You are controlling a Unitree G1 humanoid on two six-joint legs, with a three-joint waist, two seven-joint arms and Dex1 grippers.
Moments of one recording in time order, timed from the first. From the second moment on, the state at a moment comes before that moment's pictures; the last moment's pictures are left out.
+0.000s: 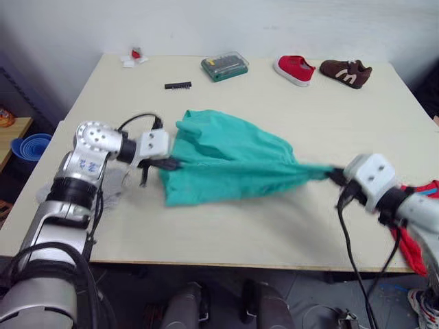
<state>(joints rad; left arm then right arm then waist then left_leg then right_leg) -1.06 0.65 -0.22 0.79 0.03 -0.29 -1.16 -0.15 -0.84 -0.27 -0.41 0.20 0.43 0.55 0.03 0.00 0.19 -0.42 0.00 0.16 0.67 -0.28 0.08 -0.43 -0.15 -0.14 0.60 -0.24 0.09</state>
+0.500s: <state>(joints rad) -1.57 0.53 -0.08 1.15 0.14 -0.77 -0.38 -0.28 -0.90 -0.32 -0.31 -0.11 0.00 0.30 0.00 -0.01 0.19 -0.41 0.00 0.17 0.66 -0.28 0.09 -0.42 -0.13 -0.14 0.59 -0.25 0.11</state>
